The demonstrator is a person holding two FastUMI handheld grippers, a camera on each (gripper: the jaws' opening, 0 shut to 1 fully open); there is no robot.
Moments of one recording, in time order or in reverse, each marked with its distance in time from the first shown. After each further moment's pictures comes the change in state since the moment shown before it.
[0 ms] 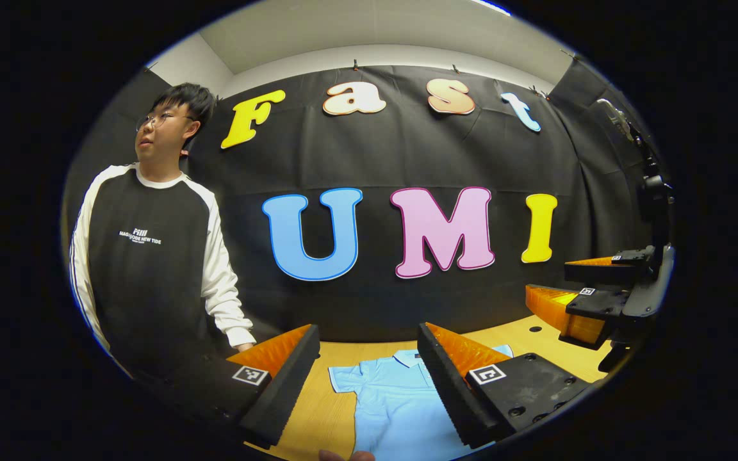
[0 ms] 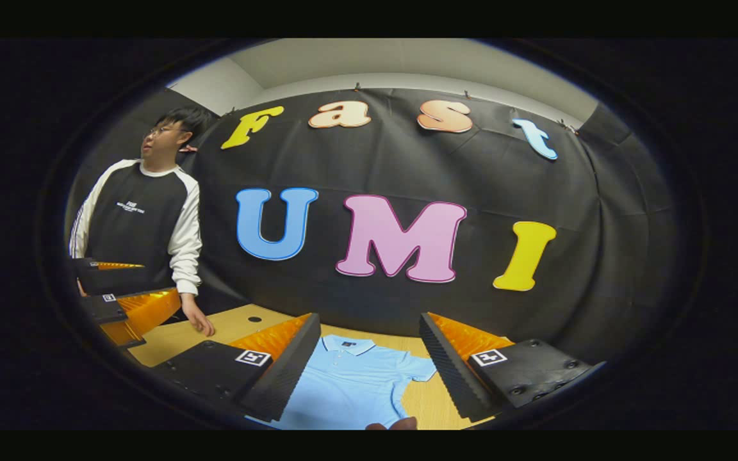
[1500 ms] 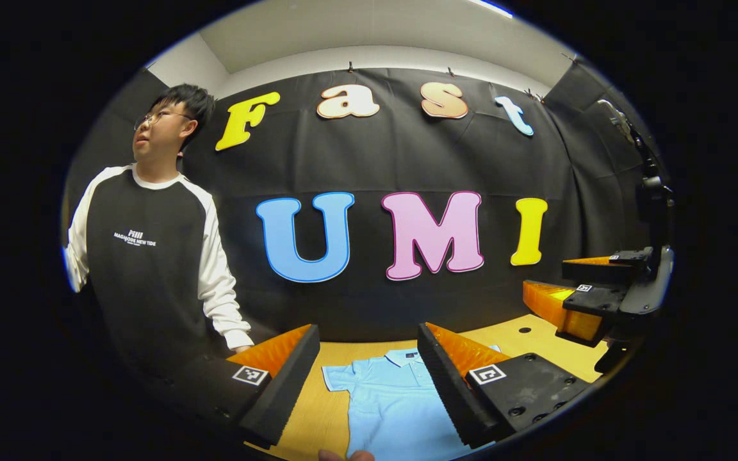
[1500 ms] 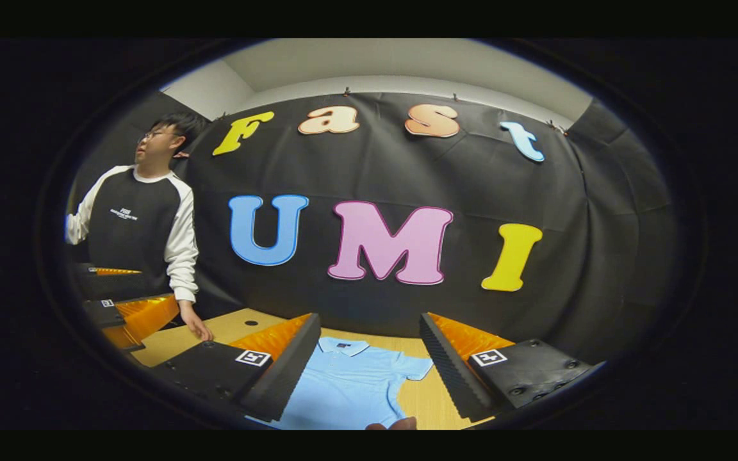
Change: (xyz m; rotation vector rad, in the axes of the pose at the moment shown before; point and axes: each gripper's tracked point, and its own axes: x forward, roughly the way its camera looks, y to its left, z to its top) left arm -0.014 -0.010 0.012 -0.003 0.005 -0.042; right arm -0.017 -0.014 0.012 0.020 -0.007 -0.048
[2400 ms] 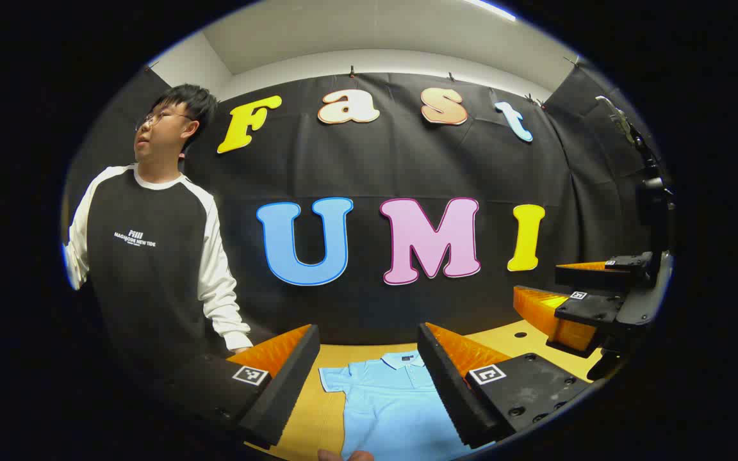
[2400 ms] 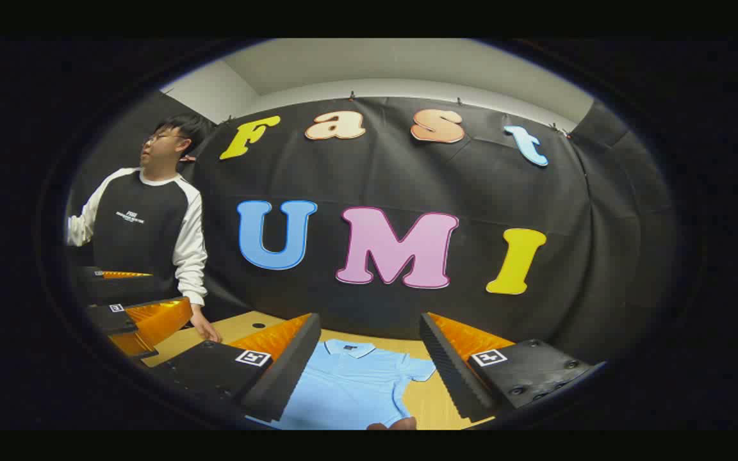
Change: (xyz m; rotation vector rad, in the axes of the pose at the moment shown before) left arm -0.010 -0.007 0.010 -0.013 -0.021 -0.002; right arm -0.014 0.011 0.012 0.000 -0.021 0.026
